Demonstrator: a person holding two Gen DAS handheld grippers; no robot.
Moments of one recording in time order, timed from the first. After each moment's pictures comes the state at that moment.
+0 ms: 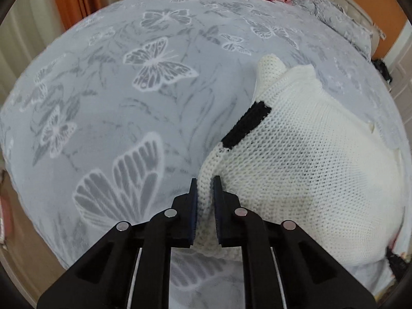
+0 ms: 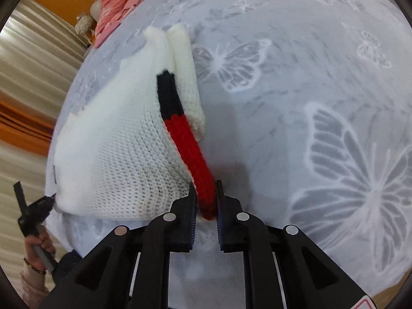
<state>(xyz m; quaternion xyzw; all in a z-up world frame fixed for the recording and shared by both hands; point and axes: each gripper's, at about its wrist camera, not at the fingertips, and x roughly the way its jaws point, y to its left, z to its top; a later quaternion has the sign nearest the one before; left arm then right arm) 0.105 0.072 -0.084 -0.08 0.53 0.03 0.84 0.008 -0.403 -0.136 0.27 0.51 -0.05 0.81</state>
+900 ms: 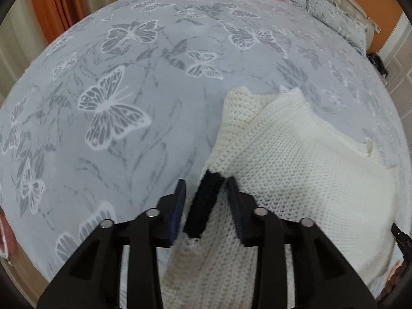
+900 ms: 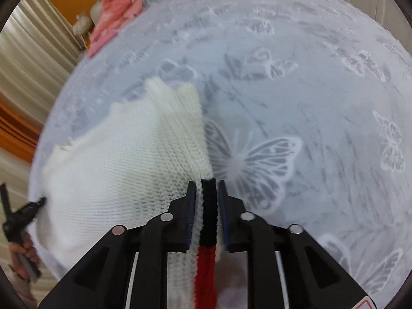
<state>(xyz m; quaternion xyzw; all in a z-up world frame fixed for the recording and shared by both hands) 0.177 0.051 -0.076 -0.09 0.54 0.00 0.84 0.091 -0.415 -0.104 0.23 0.48 -0.08 0.84</state>
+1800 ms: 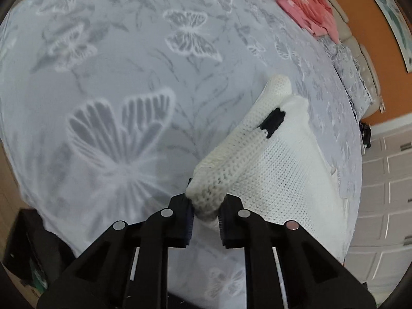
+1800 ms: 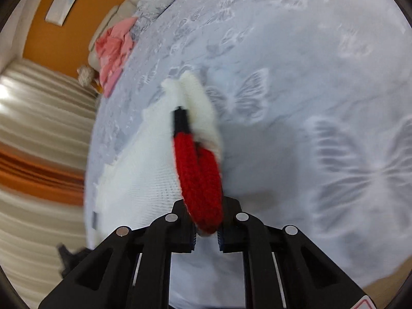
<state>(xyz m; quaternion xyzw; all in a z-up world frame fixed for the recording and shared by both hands) 0.081 0.110 -0.078 -0.31 0.55 0.03 0.78 -0.015 -0.411 -0.107 0.40 0.44 -0.07 0.80</state>
